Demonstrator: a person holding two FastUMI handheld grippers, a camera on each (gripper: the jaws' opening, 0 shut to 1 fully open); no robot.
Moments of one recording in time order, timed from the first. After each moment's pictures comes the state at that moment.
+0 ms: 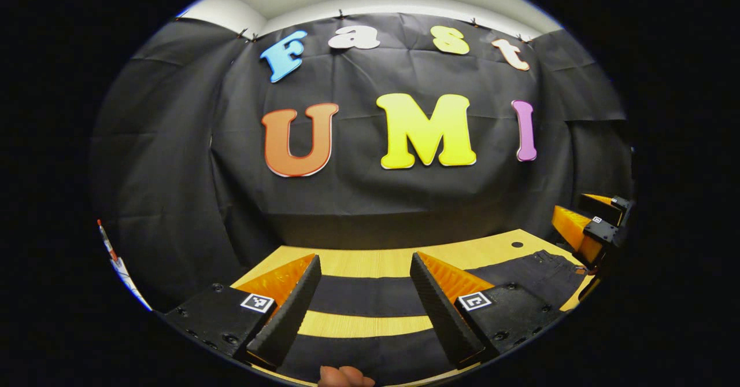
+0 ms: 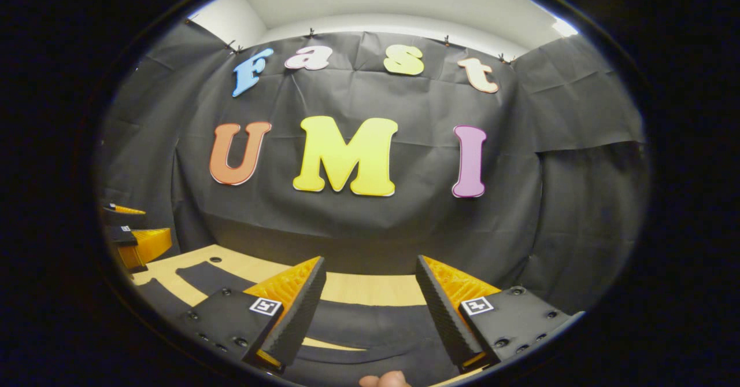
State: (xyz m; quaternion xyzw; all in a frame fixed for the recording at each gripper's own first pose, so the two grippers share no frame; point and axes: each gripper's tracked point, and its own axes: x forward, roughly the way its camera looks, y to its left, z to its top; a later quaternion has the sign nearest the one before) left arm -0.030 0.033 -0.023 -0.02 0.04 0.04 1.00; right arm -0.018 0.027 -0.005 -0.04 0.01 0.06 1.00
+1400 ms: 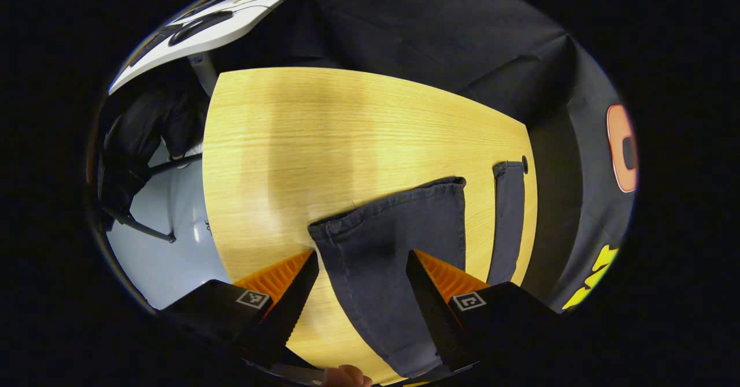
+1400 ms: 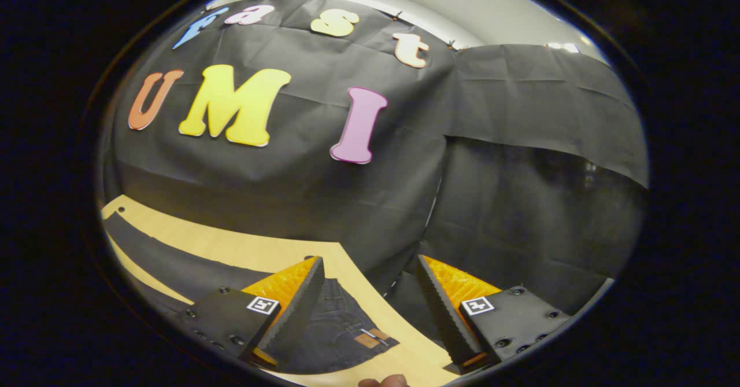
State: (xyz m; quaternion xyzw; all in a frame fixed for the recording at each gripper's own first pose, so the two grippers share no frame) left arm -0.138 0.192 -0.278 -0.58 0.39 0.34 0.63; right arm -0.005 -0.231 -0.012 -0.10 0.08 -0.19 0.97
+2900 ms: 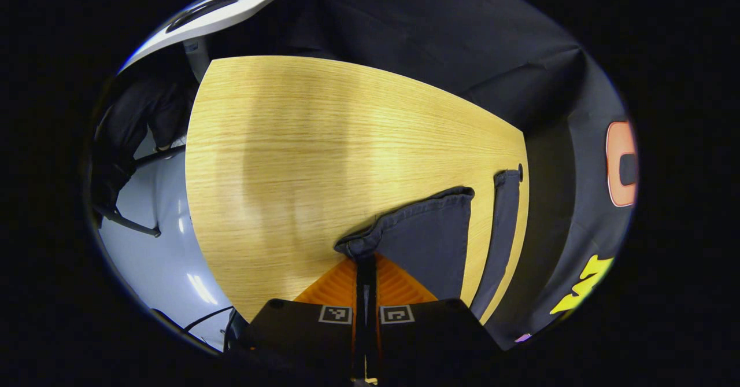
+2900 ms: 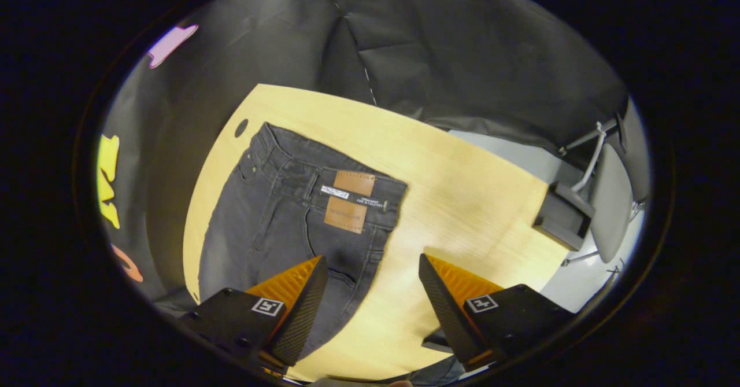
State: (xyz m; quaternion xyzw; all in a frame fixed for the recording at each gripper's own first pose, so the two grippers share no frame) left arm -0.137 0.203 -0.294 -0.62 0.37 0.31 0.62; right arm -0.037 -0.267 -0.245 0.34 0.53 -0.24 0.74
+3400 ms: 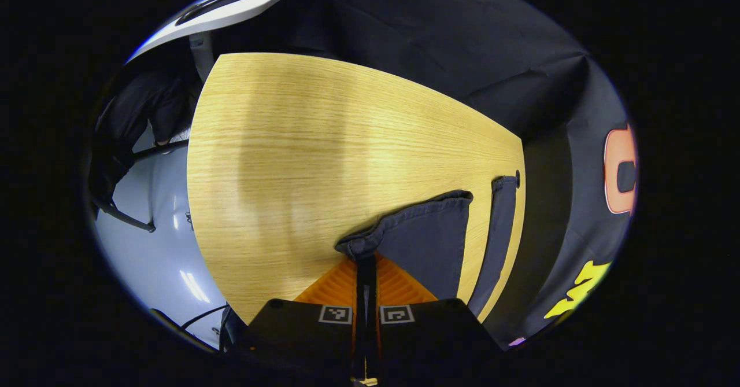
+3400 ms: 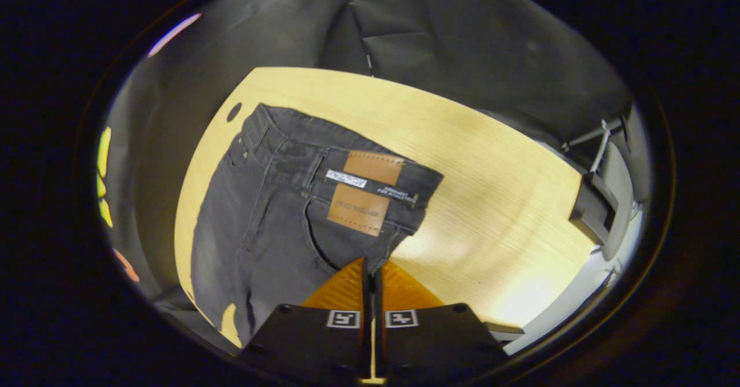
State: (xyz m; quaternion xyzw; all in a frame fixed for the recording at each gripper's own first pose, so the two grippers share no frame) left arm -0.135 0.204 -0.292 -0.62 0.36 0.31 0.63; right arm -0.026 -0.246 -0.274 0.36 0.54 -0.25 0.72
